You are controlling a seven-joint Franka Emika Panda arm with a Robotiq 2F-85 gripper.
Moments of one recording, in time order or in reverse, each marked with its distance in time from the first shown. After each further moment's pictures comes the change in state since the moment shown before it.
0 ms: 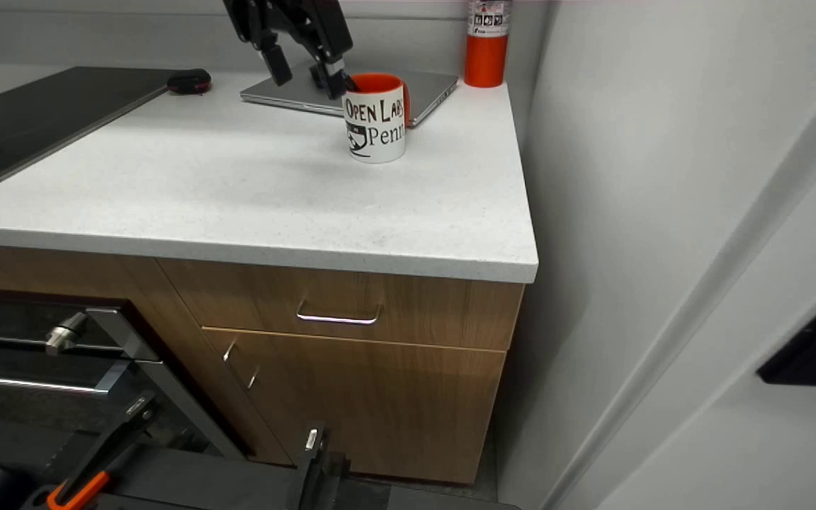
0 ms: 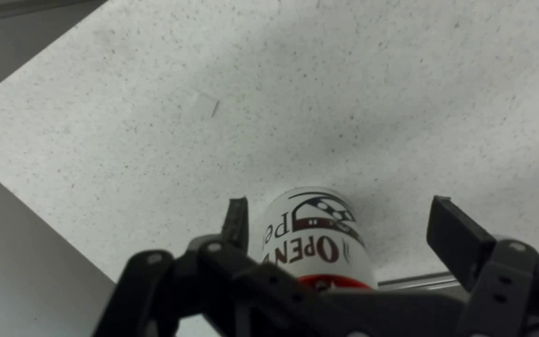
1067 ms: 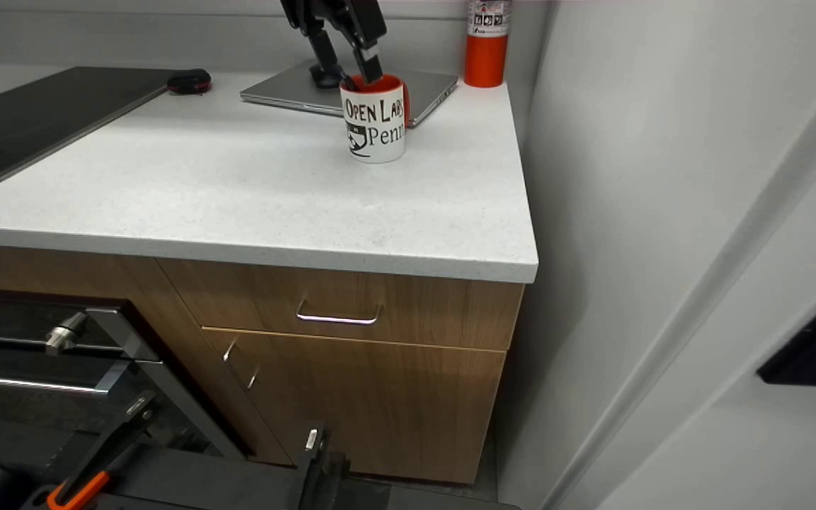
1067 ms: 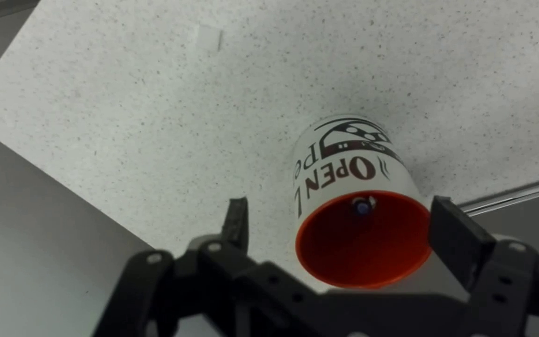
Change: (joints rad) arm 0.006 0.081 -0.052 0.102 -0.112 0.004 0.202
